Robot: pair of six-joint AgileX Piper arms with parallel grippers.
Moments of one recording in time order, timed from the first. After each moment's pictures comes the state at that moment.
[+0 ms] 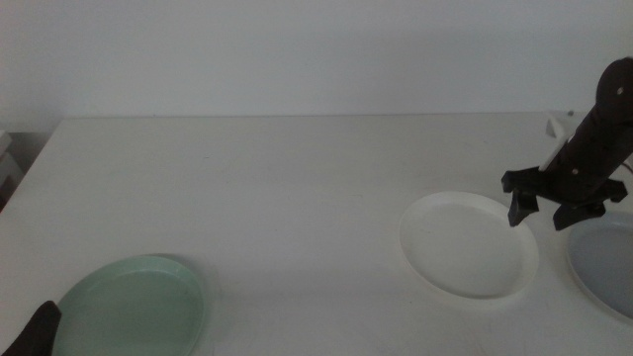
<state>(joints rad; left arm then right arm) -0.10 -0.01 0.03 0.00 0.09 -0.02 0.04 1.90 -1.33 0.13 0.89 0.05</state>
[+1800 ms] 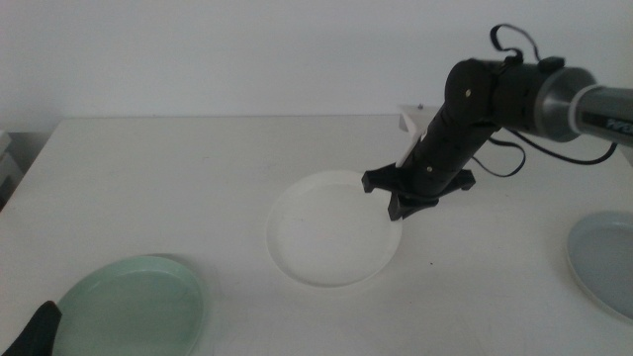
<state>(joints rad) -0.10 -0.01 0.03 0.00 0.09 -0.02 0.40 2.03 -1.55 0.26 0.87 0.08</state>
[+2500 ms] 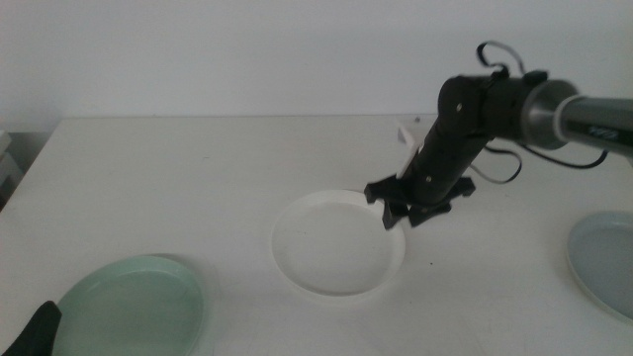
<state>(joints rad) -0.10 -0.01 0.03 0.00 0.09 -0.02 0.40 2.08 -1.55 0.22 0.86 0.08</state>
